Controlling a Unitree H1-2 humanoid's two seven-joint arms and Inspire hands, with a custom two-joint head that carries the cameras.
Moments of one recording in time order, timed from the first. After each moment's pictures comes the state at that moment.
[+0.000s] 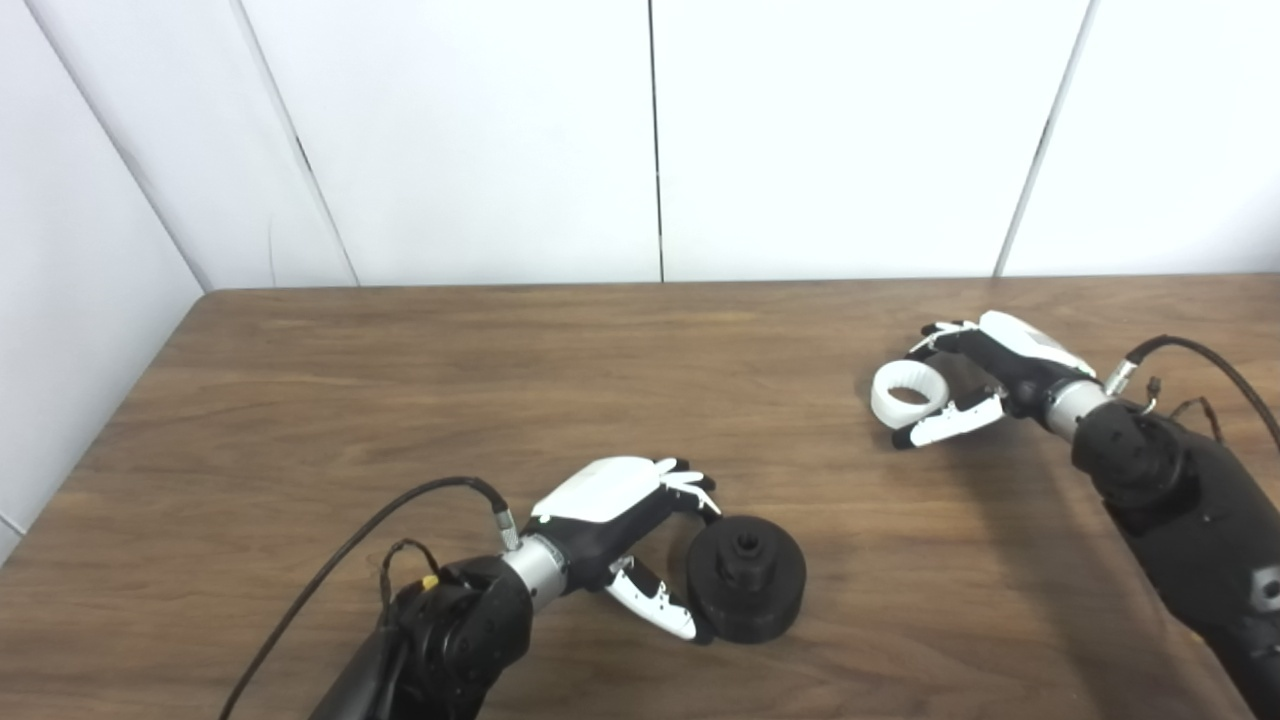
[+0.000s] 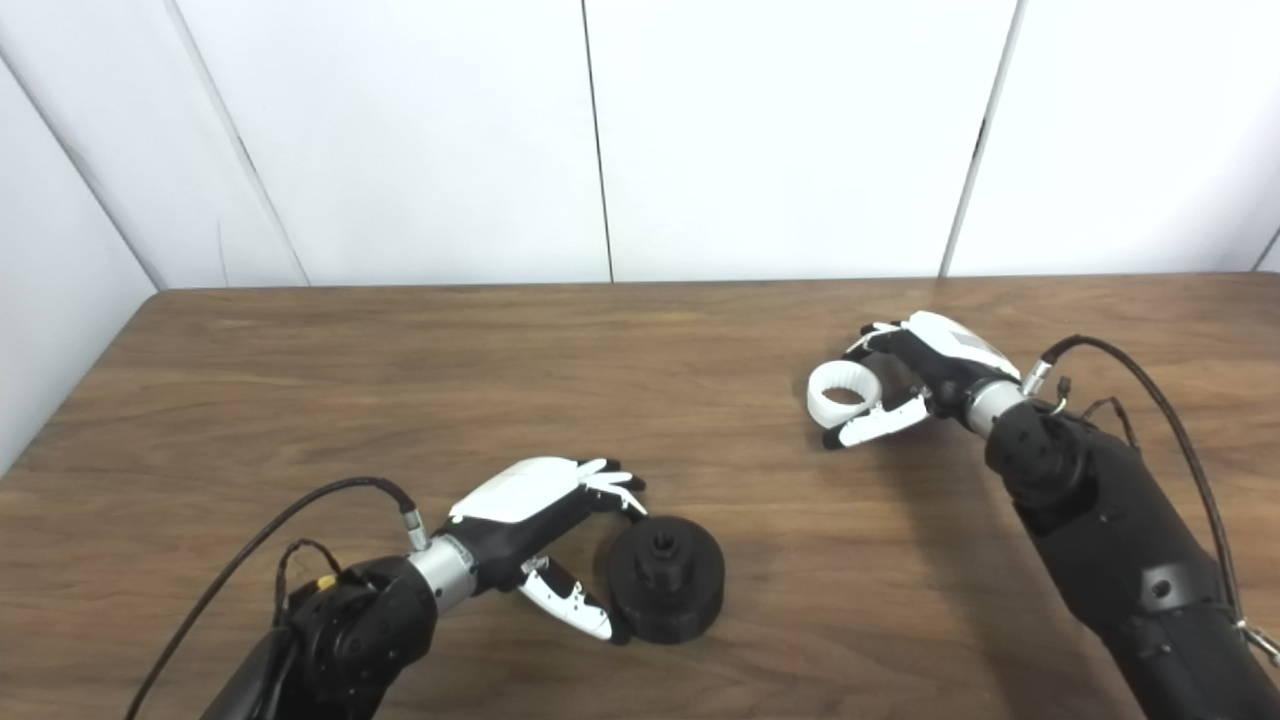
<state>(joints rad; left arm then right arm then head) -0.22 0.30 -0.41 -0.29 0.74 0.26 -0.59 -0.59 -0.47 0.28 0.31 -0.57 0.19 0.33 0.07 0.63</state>
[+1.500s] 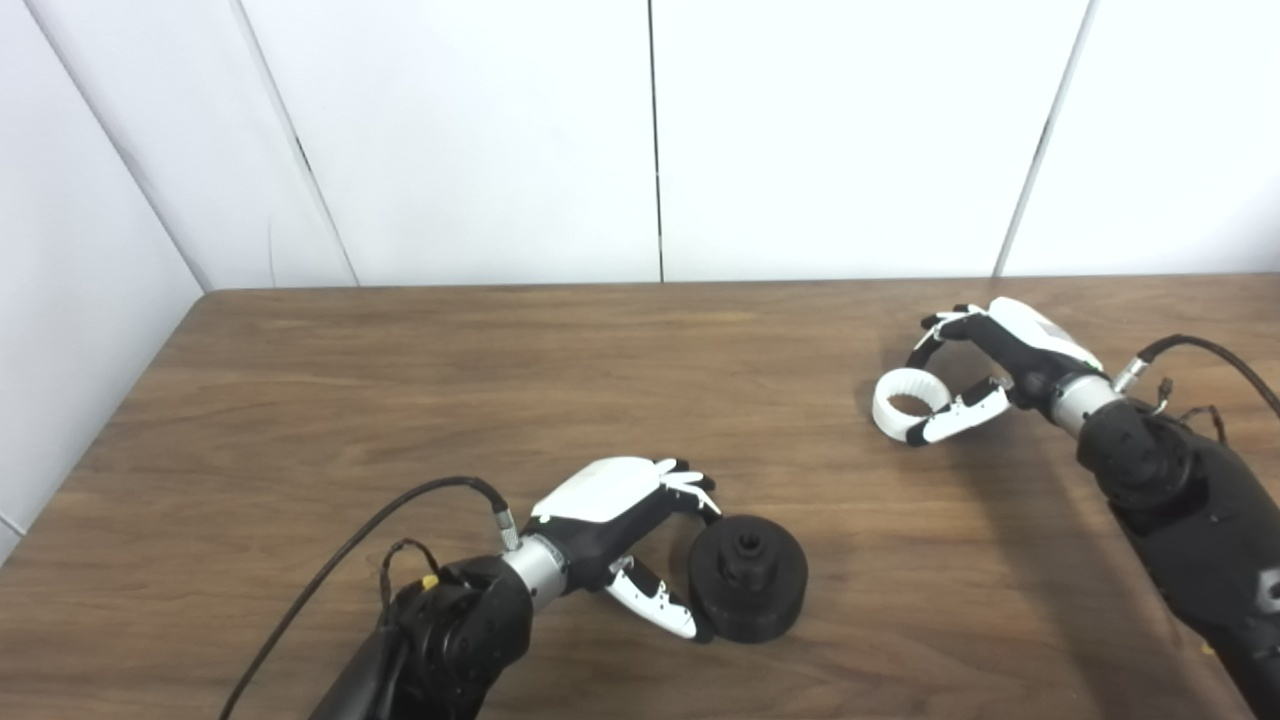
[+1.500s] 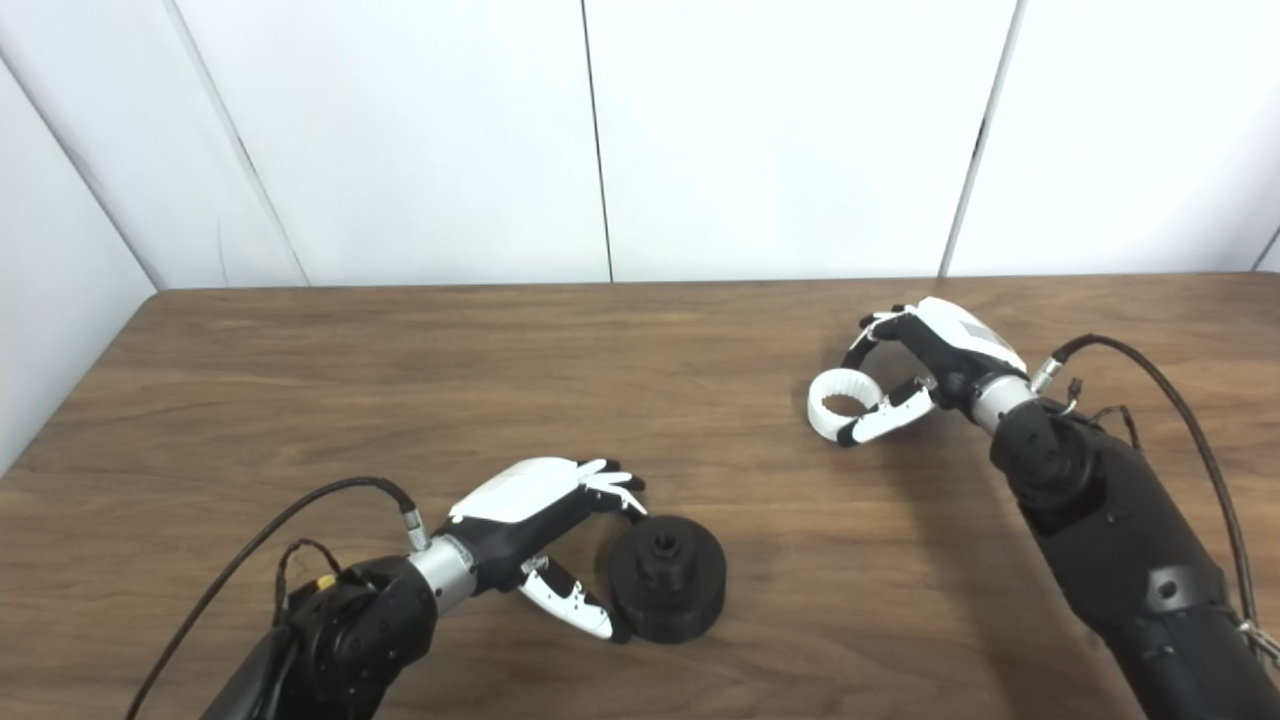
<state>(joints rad) -0.22 0.29 -0.41 -0.29 0.74 0.27 -0.59 -0.59 -0.47 0.26 0.32 -0.53 0.14 0.25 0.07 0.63</state>
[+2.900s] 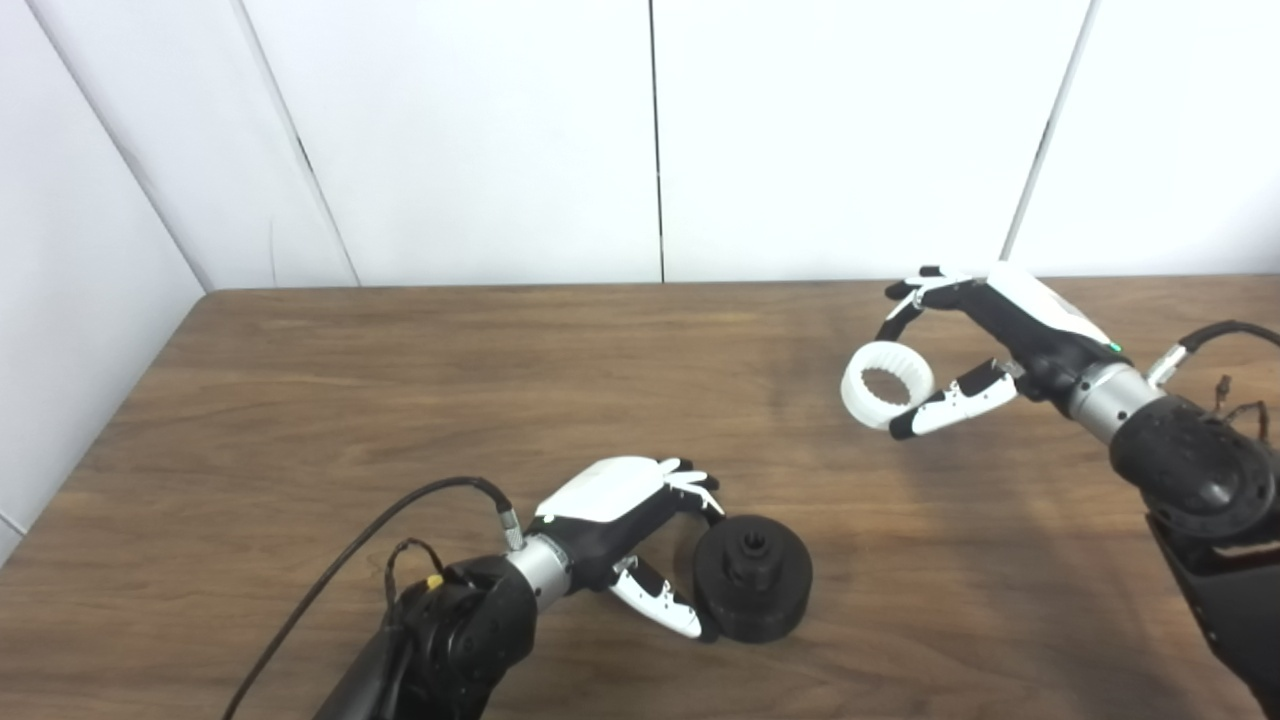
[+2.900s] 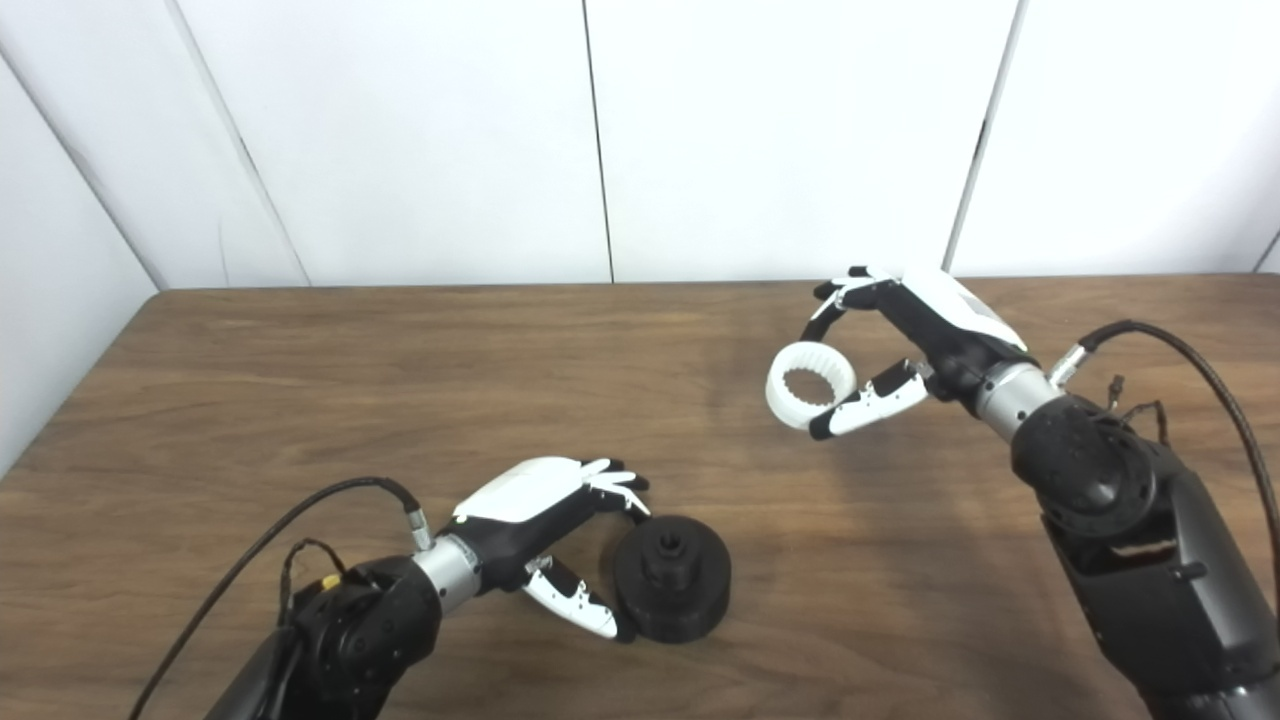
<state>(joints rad) -0.23 0.29 -0.41 -0.29 0.74 0.27 -0.59 -0.48 -0.48 0.18 -0.18 -0.44 0.30 0.43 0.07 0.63</state>
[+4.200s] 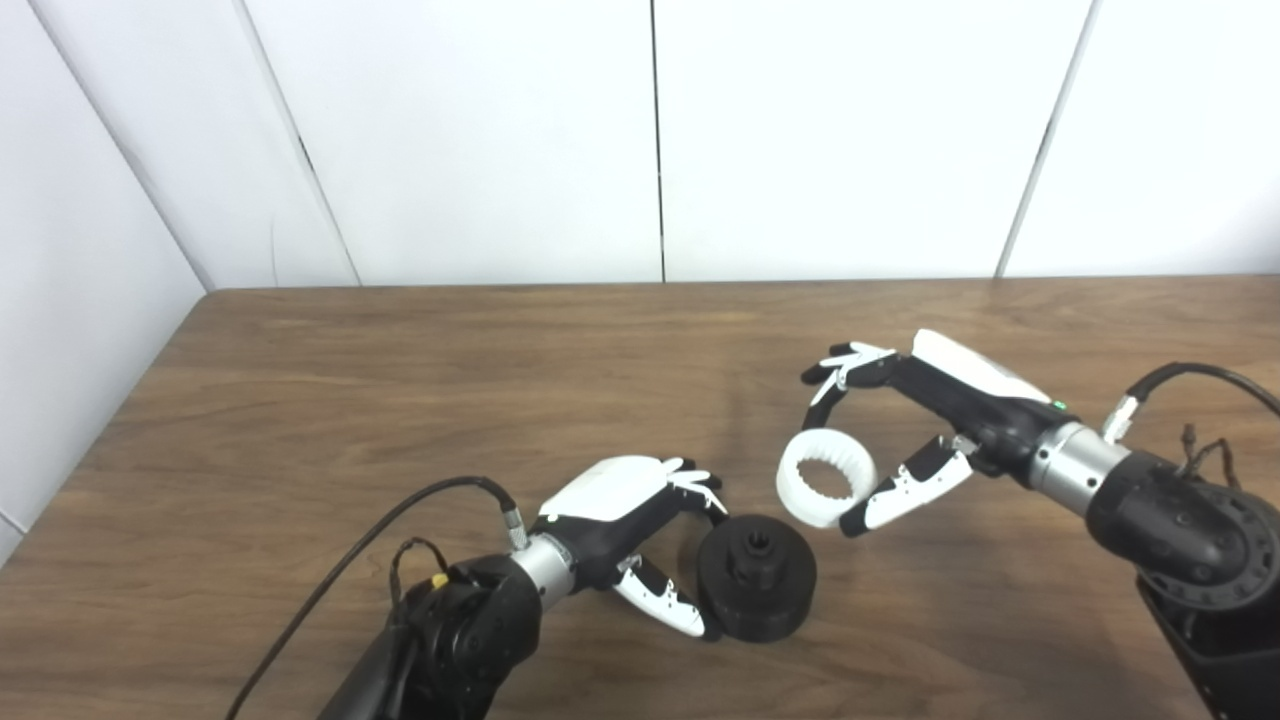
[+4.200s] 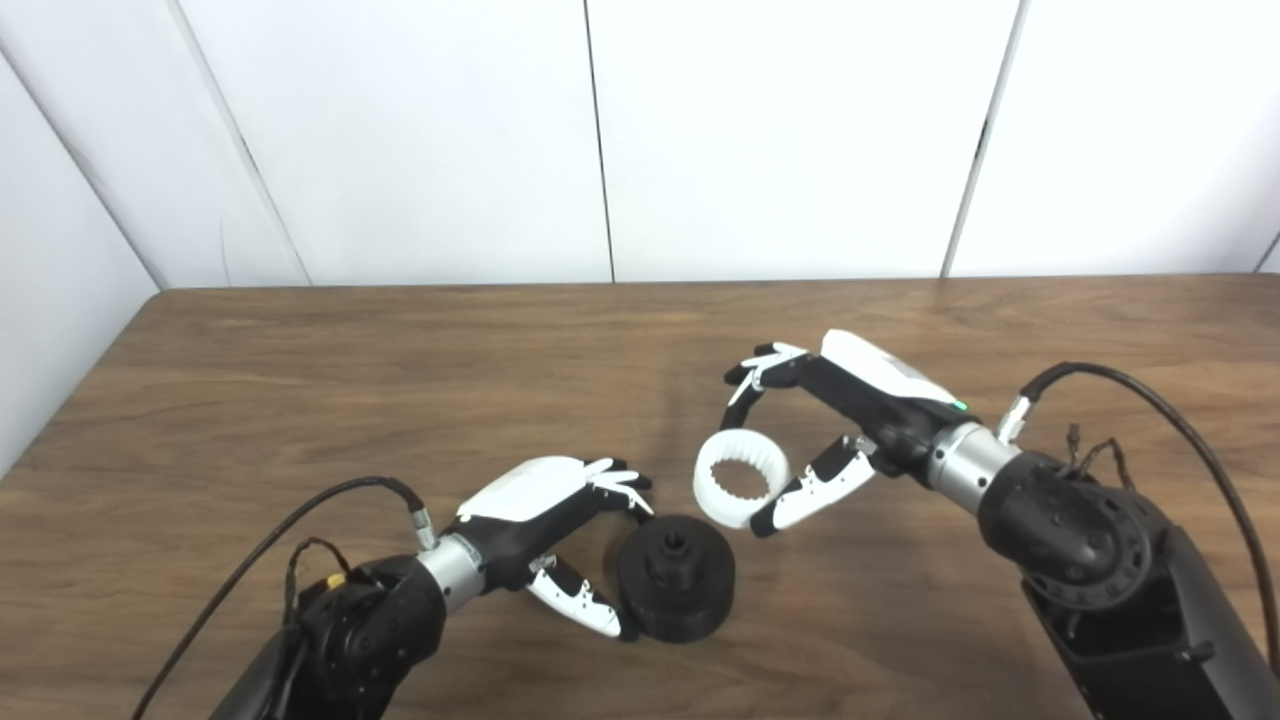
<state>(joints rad) -0.23 0.28 -0.42 -0.29 0.75 0.28 -0.59 -0.41 -0.48 0.28 -0.38 -0.38 0.37 0.57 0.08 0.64</state>
